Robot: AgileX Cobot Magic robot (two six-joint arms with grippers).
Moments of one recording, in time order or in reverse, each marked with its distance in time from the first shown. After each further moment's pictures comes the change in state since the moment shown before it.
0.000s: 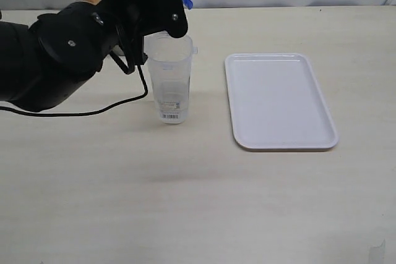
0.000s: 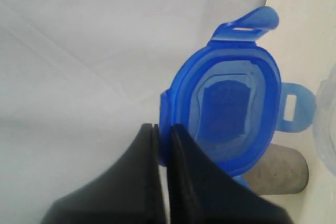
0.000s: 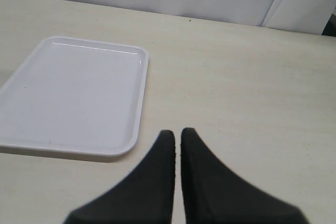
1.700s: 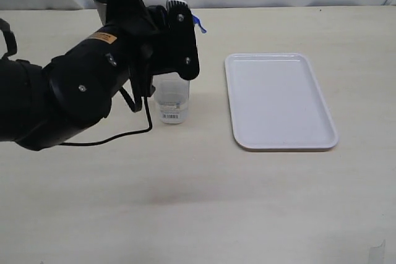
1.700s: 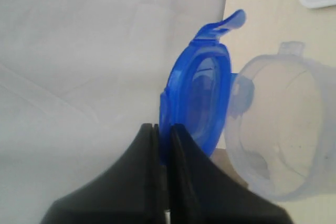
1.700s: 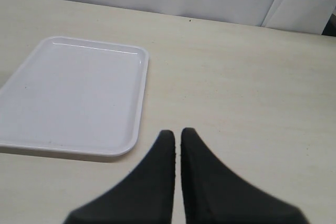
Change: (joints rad) left arm -0.104 0.000 0.093 0.012 -0.026 0.000; right arm 0.000 0.000 0.000 0.000 0.000 0.000
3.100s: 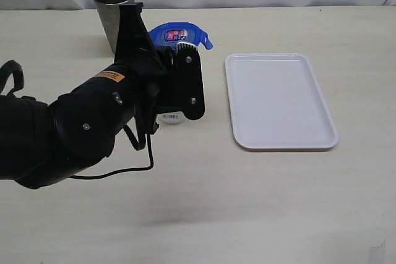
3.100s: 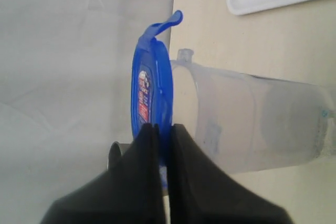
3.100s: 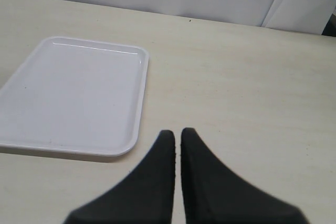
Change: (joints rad) left arm -0.082 0.000 0.074 -0.097 0.012 0.000; right arm 0.000 0.000 0.000 0.000 0.000 0.000
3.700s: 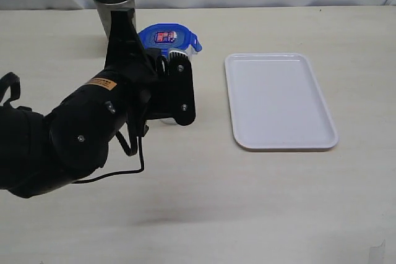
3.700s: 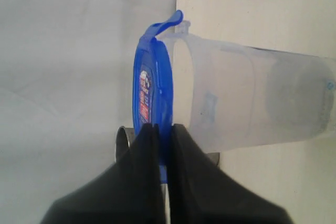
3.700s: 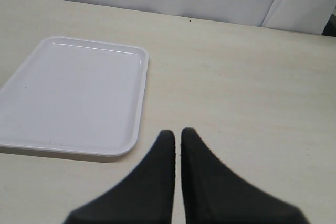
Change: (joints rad) left arm -0.007 0.000 0.046 0.016 -0.063 0.000; right arm 0.000 0.000 0.000 0.000 0.000 0.000
